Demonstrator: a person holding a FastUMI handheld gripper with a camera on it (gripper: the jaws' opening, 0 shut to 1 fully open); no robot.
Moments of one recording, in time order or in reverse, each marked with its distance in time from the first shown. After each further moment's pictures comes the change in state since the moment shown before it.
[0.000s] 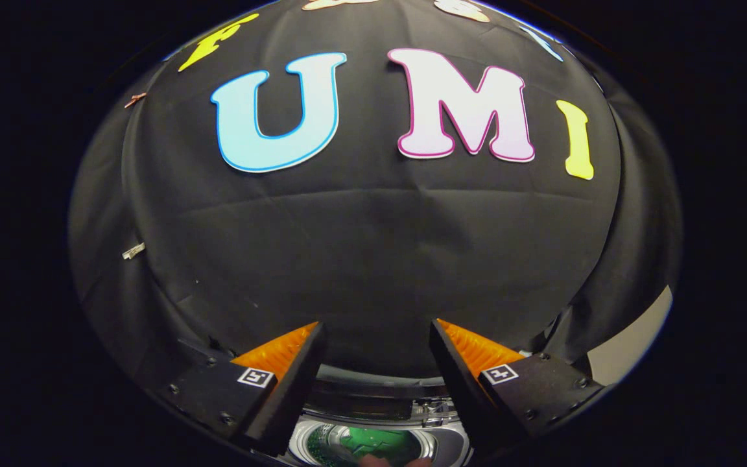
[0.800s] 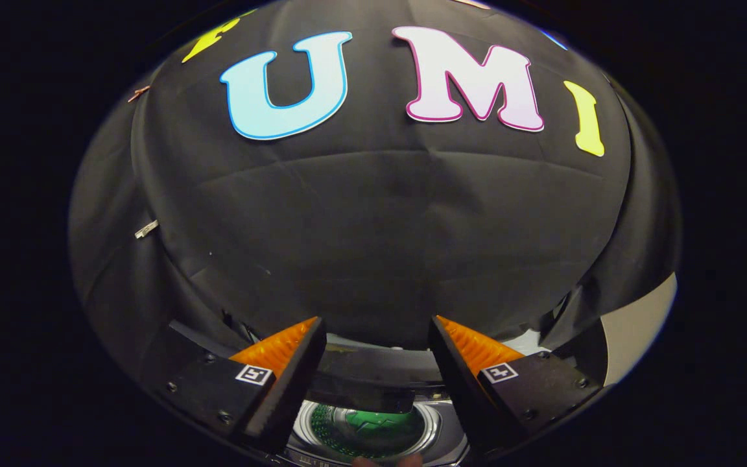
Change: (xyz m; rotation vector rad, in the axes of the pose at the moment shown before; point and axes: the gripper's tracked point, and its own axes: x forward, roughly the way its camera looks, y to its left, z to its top) arm 0.003 0.000 -0.028 -0.009 0.113 0.070
